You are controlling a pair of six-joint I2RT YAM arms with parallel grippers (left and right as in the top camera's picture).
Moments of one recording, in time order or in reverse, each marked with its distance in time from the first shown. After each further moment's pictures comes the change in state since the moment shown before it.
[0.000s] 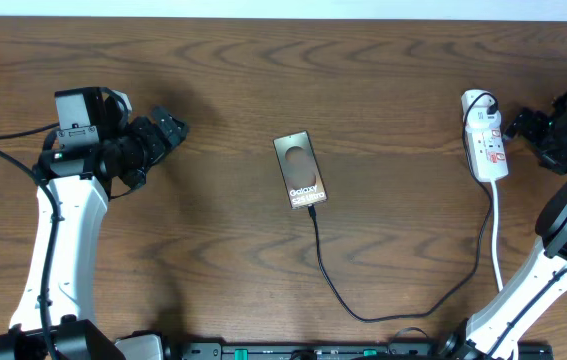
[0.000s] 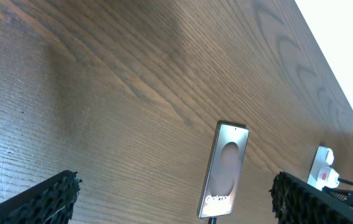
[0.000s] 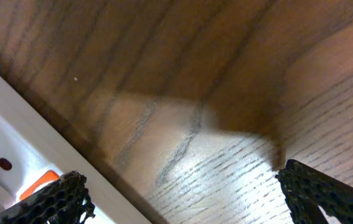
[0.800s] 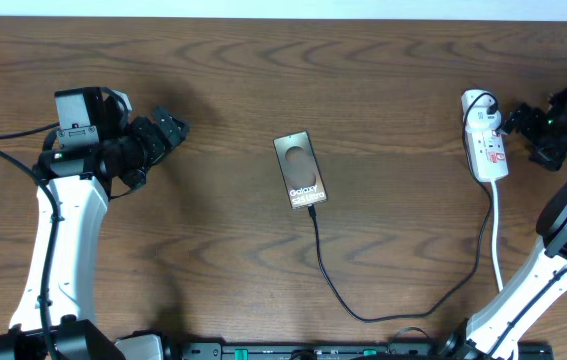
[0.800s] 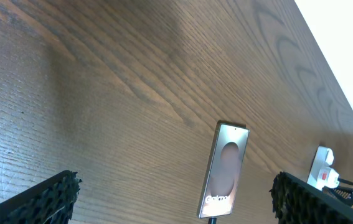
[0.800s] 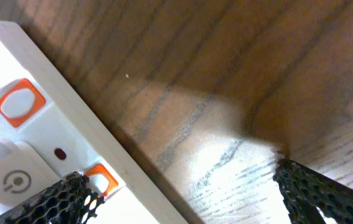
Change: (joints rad) left arm 0.000 0.000 0.000 0.000 0.000 0.000; right arm -0.008 0.008 0.003 0.002 -0.135 -0.001
